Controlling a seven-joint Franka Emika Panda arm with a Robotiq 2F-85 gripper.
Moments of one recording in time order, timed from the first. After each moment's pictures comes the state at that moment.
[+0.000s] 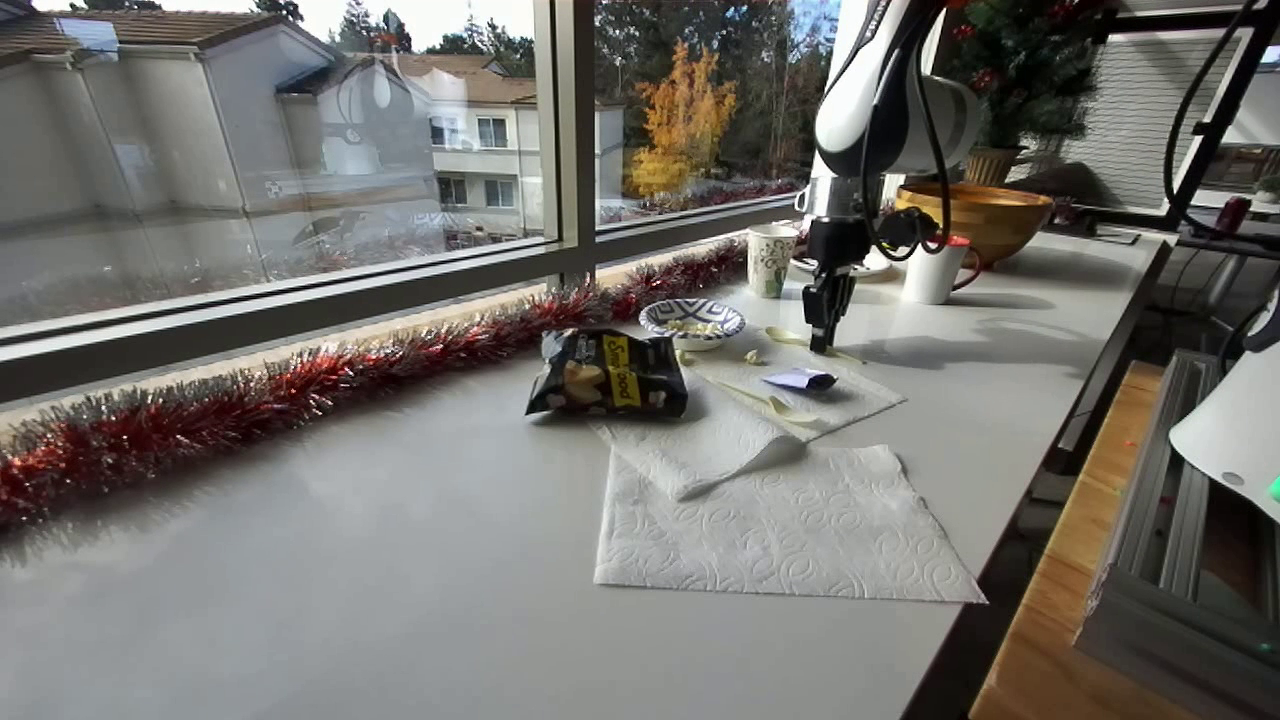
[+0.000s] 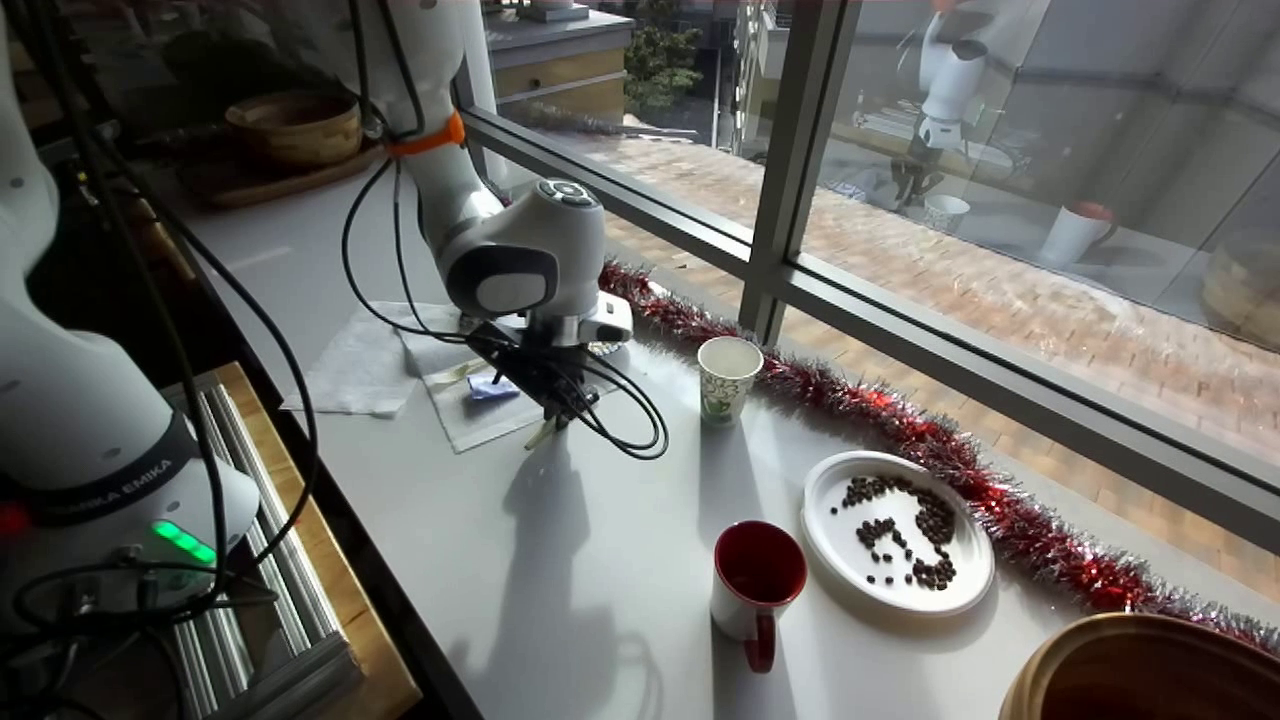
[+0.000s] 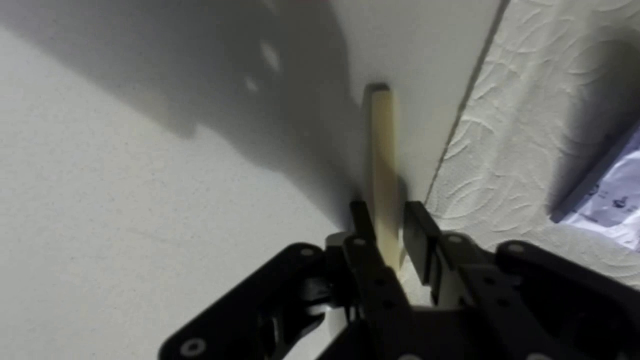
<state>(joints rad) -0.32 0.46 0.09 -2.49 0.02 2.86 -0.39</state>
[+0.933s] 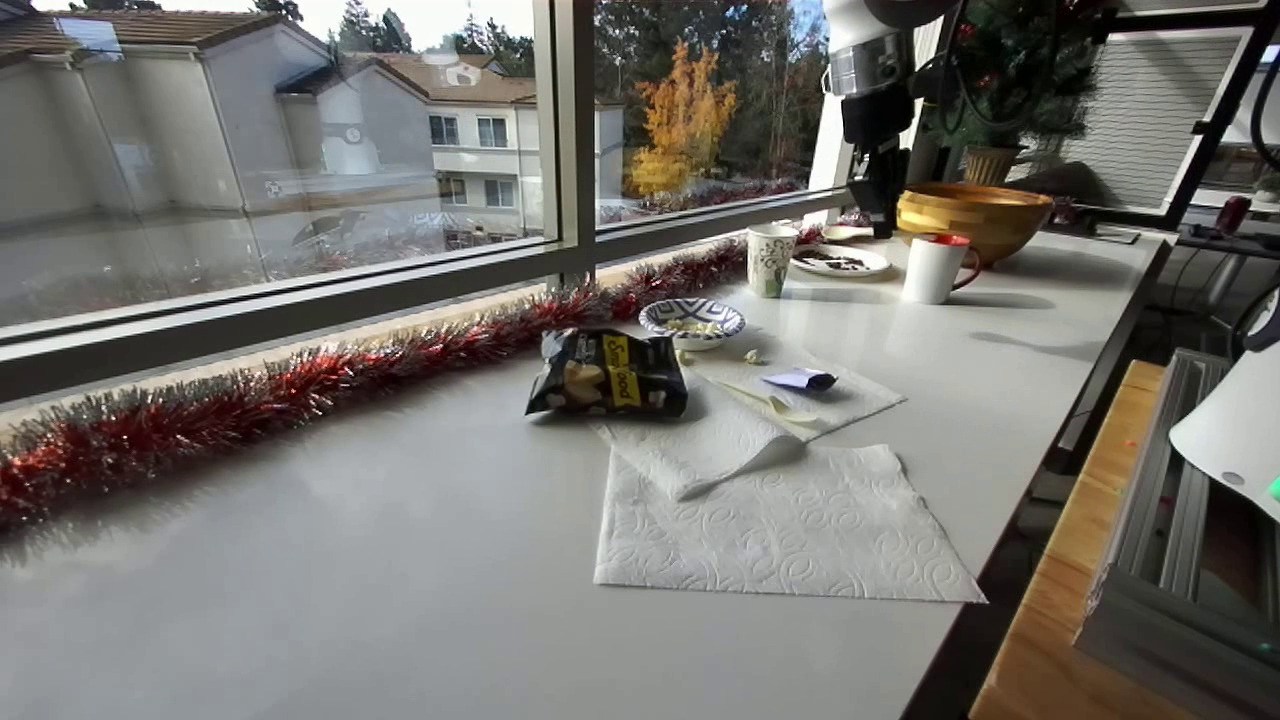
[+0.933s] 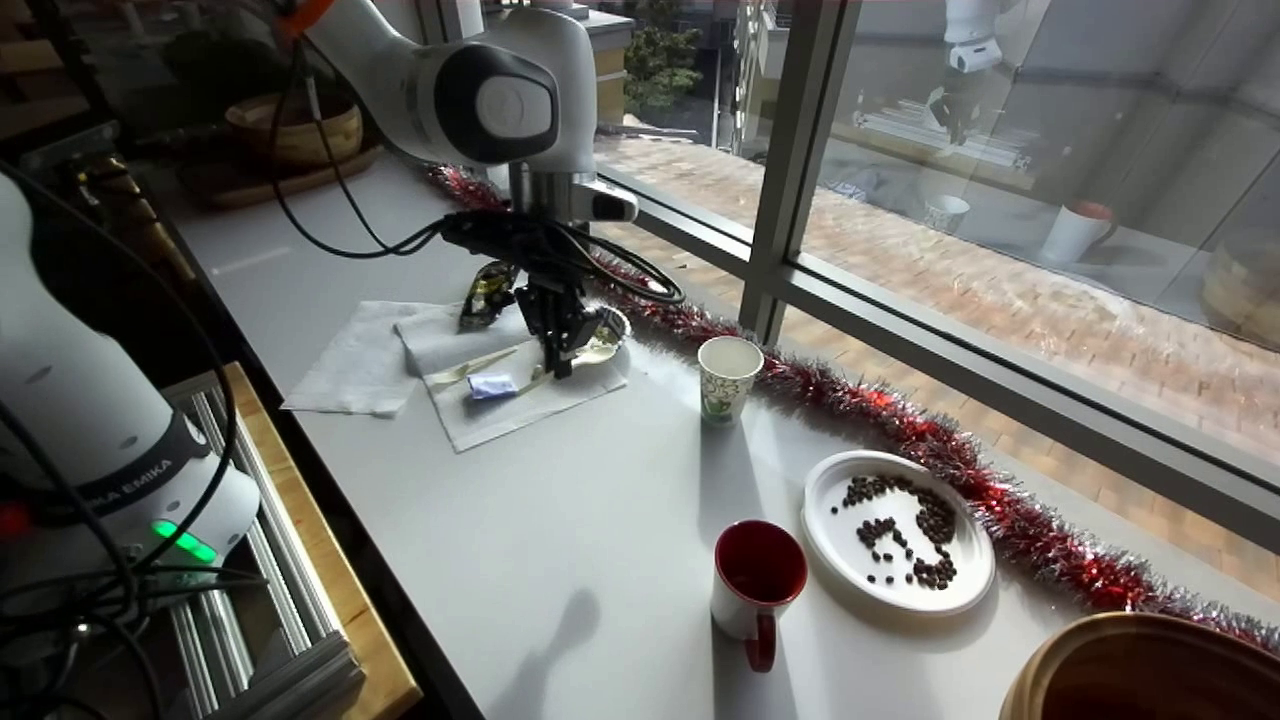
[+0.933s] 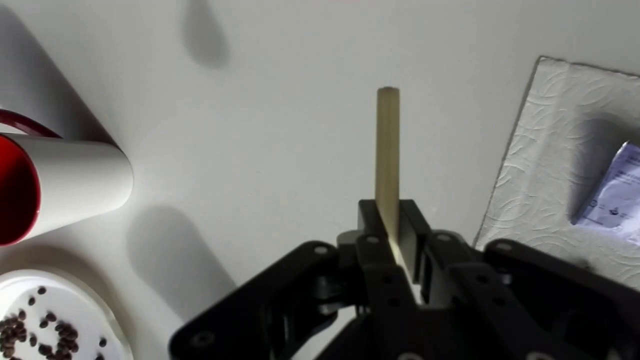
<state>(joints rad) -0.07 0.03 -0.17 -2.51 -0.40 2.36 0.02</state>
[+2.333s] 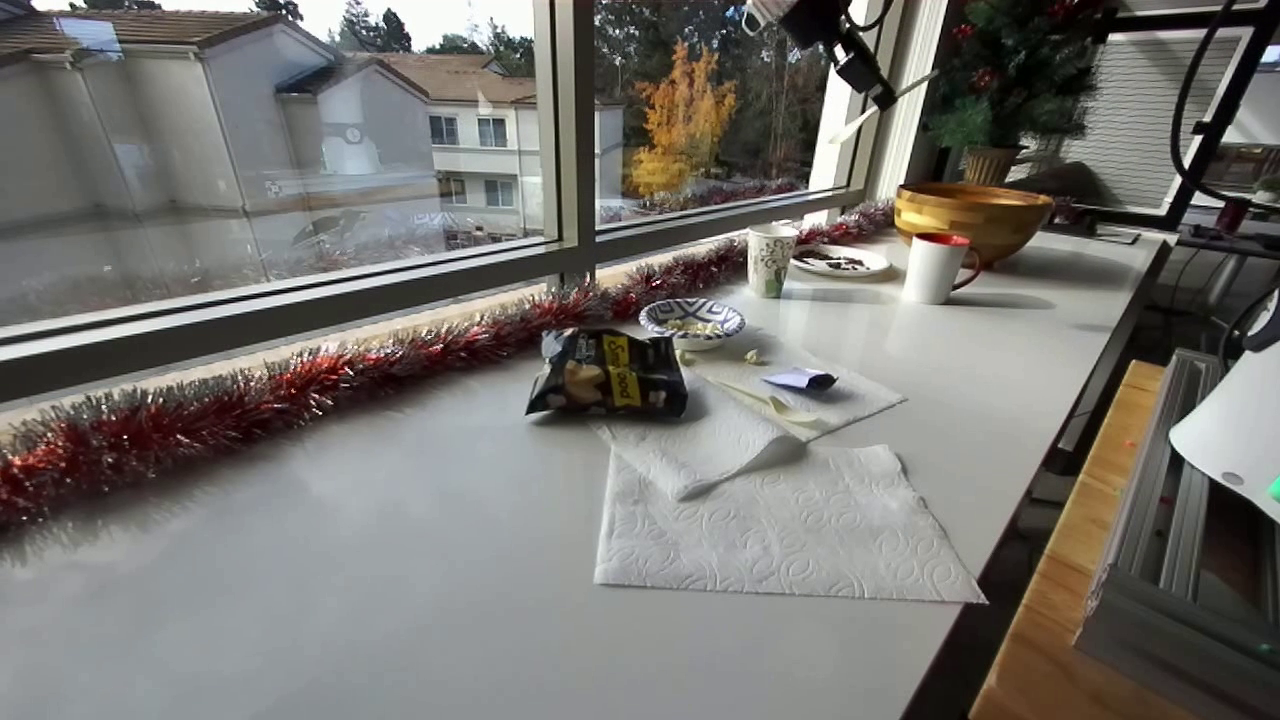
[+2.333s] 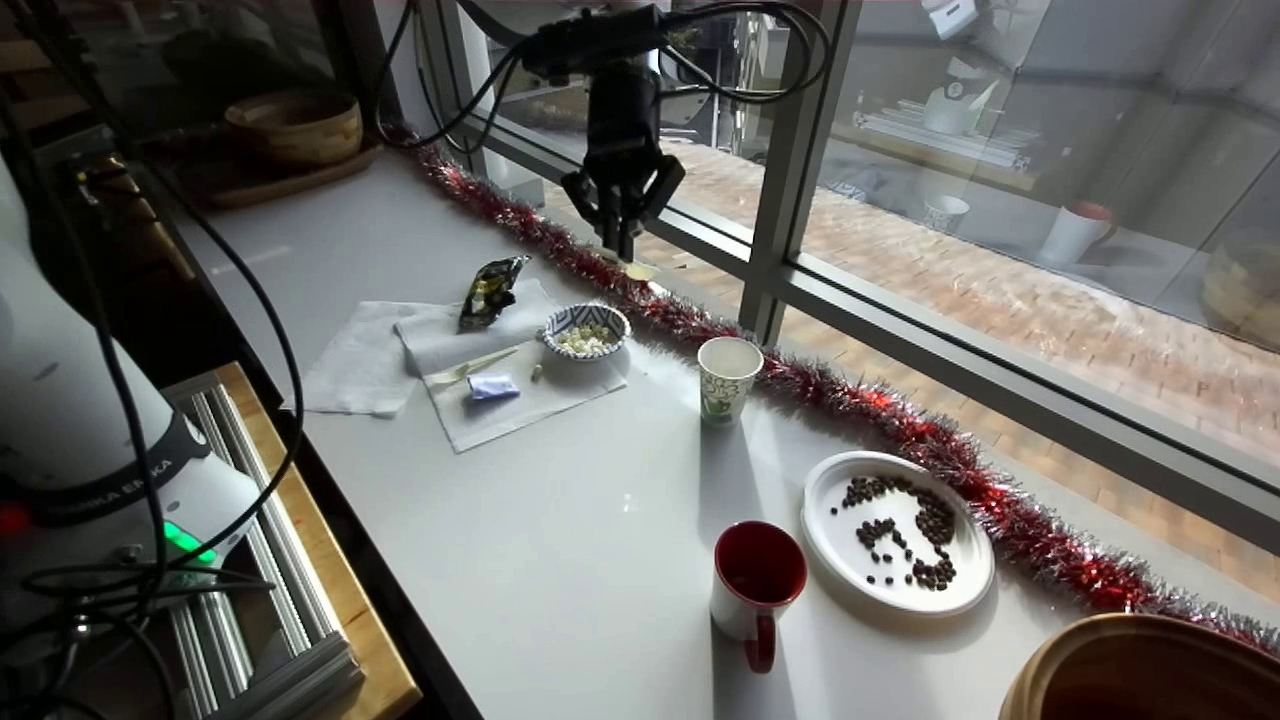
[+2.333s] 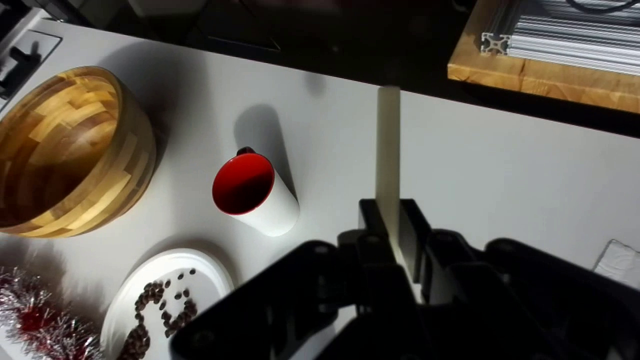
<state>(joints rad) -0.02 0.24 -0.05 -1.91 -0.63 1.52 -0.26</state>
